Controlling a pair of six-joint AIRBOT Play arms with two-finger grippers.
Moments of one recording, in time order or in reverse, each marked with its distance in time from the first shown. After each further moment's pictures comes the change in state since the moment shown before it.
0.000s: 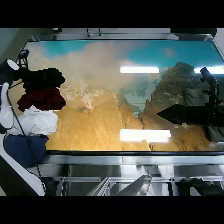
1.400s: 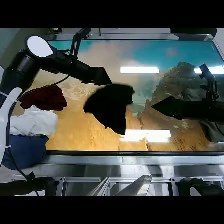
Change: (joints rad) left arm -0.605 0.621 -0.391 -0.410 -0.272 -0.036; right arm 0.000 -0.063 -0.001 0.027 -0.092 -0.034
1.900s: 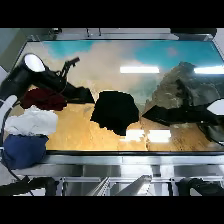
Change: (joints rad) left arm 0.146 0.054 -0.326 0.039 -0.129 0.002; right arm 0.109 -0.212 -0.094 0.001 -0.100 -0.050
